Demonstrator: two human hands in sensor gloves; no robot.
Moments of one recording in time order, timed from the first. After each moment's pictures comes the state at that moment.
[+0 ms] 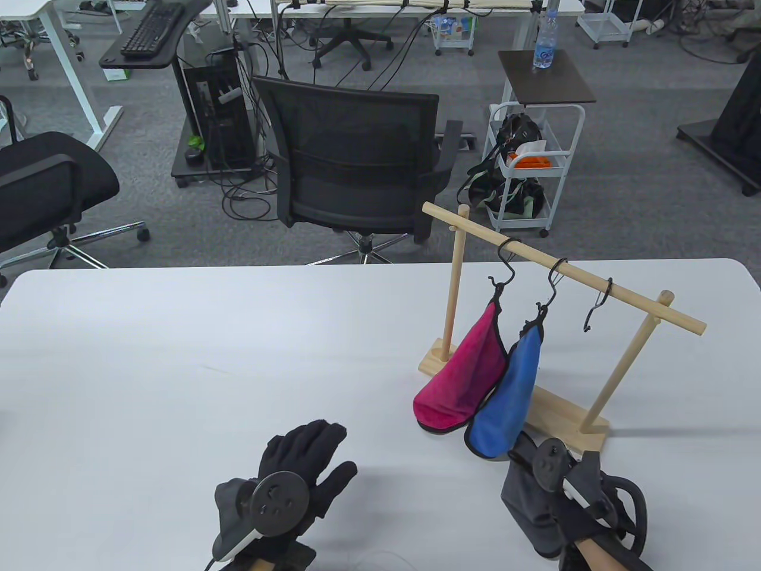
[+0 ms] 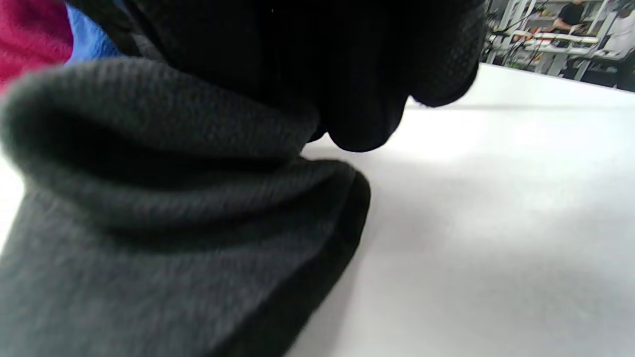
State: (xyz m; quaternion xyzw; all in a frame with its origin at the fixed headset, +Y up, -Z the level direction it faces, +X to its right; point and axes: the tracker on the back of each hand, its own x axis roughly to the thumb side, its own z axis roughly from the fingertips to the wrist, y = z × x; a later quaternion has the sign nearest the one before) left_hand -0.175 -0.682 -0.273 0.10 -0.15 0.18 0.97; right_hand 0.234 -0.745 -0.312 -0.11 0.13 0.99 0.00
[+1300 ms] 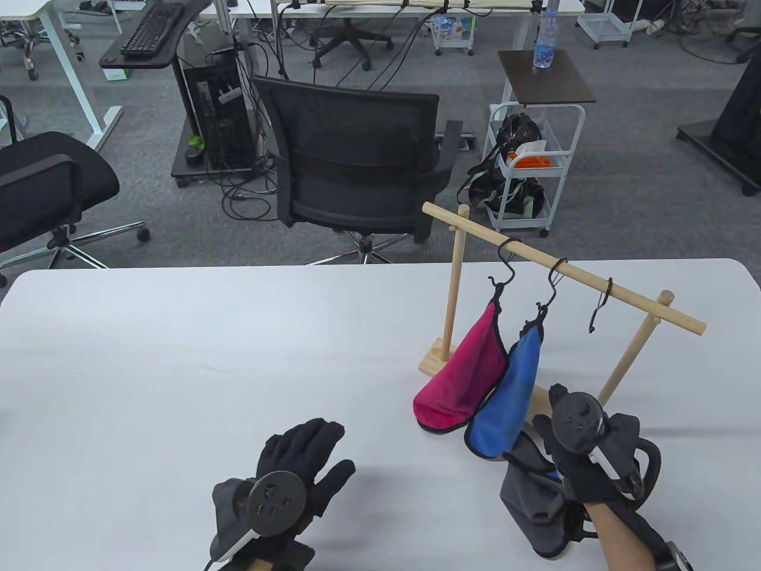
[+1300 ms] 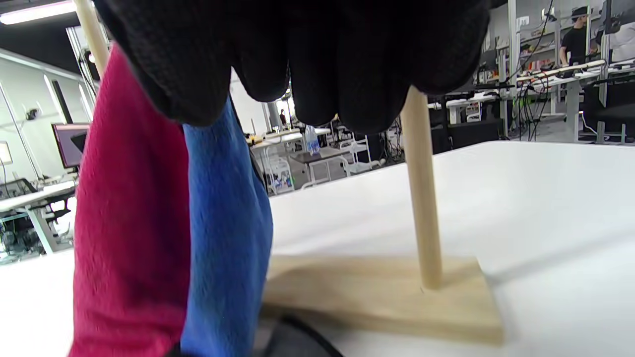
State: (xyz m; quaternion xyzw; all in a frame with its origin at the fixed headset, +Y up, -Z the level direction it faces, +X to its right) left_hand -0.177 -0.680 -0.273 0.10 -0.15 0.19 0.97; right_hand 0.227 -0.629 -0.326 -0.10 -0.05 0.99 0.12
